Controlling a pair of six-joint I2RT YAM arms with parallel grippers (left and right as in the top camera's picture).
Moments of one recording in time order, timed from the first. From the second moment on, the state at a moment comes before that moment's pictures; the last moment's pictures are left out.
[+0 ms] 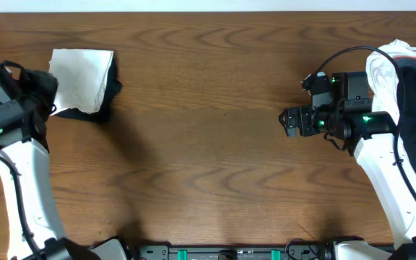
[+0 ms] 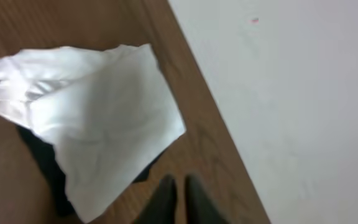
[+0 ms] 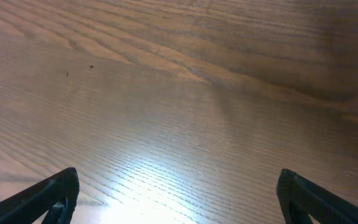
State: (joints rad) left arm 0.46 1.38 1.14 -0.37 0.26 -0.85; right arm 0.10 1.39 1.02 -0.67 -0.27 -0.04
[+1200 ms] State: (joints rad) left arm 0.46 1.81 1.14 -0.15 0.70 -0.67; right arm 0.10 1.39 1.02 -0.67 -0.27 -0.04
